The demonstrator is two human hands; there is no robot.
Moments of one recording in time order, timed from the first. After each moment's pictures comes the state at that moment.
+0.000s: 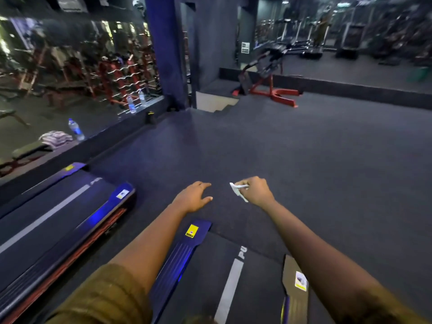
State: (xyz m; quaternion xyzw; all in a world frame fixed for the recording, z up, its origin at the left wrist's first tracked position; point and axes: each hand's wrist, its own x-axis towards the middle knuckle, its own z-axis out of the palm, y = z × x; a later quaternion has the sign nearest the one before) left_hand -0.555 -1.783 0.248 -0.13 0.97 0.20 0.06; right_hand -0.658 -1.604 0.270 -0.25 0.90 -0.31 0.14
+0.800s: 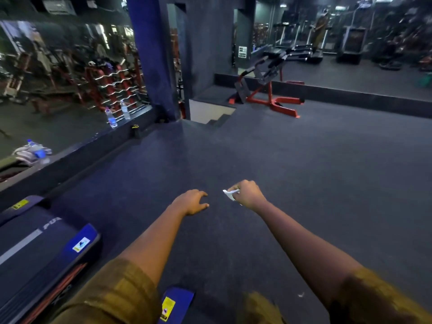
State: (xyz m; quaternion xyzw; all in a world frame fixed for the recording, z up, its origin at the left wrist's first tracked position) left_hand -0.970 -1.939 0.208 -0.14 0.97 0.14 0.13; right_hand -1.061 -1.766 0.240 -0.30 0.91 -0.24 0.16
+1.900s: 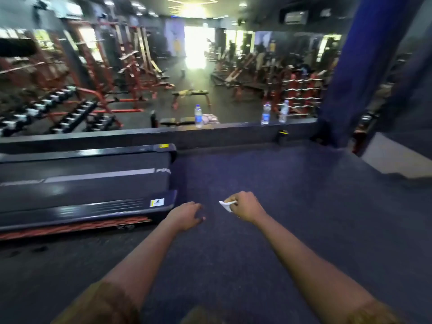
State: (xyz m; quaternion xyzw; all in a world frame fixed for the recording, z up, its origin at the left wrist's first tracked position) left_hand -1.066 -2.195 -0.025 -0.57 0.80 0.18 0.02; right_hand -1.267 -2.175 0.009 -0.71 0.65 -0.14 0.23
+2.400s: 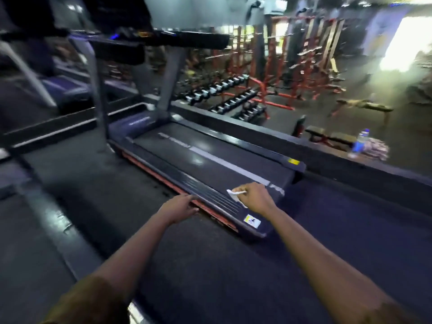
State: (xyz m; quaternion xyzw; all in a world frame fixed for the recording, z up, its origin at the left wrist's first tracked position) left_hand -0.840 -2.262 -0.002 -0.85 0.50 0.16 -0.07; right_hand -1.018 -2.419 0.026 -0.90 0.32 -0.10 0.28
